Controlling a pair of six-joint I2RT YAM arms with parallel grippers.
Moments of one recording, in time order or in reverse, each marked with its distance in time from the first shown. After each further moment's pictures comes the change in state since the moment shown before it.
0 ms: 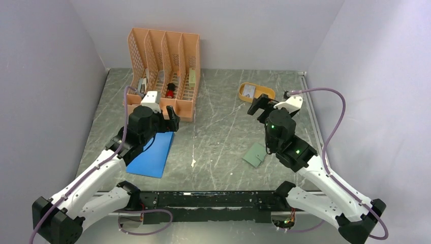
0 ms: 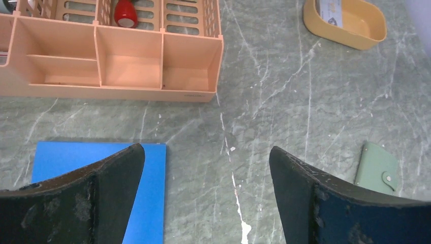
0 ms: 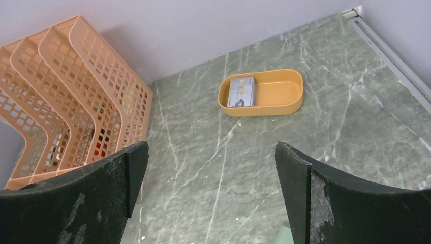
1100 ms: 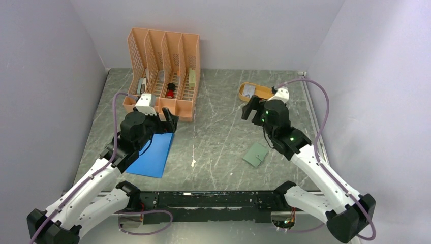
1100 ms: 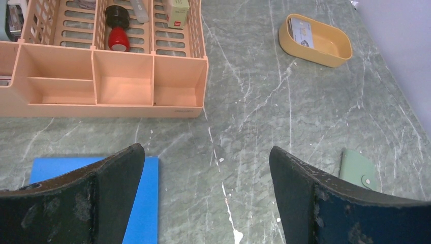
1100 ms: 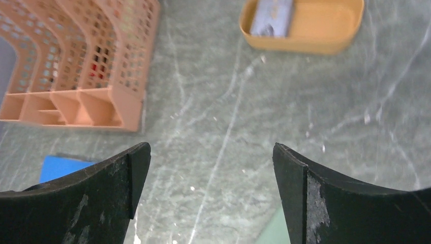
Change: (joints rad) left arm -0.004 -0.124 -0.055 0.066 0.023 0.014; right arm -0.138 0.128 0.050 -0.134 -0.428 0.030
